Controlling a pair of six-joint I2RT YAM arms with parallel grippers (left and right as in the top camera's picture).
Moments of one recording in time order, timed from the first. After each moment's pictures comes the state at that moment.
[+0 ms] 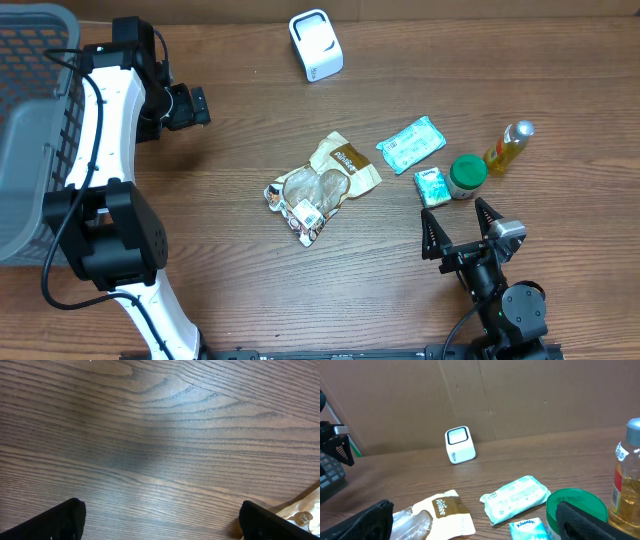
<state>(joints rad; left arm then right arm) 0.12 2.07 1.89 -1.24 0.07 -0.18 0.29 0.01 0.02 -0.03 0.03 0.25</state>
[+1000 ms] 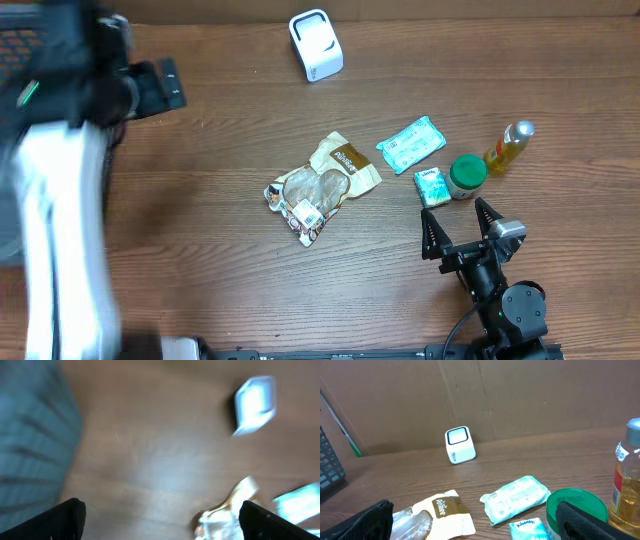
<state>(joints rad) 0.12 1.52 1.89 -1.23 0.07 -0.18 0.29 0.01 0.02 -0.03 0.03 0.25</state>
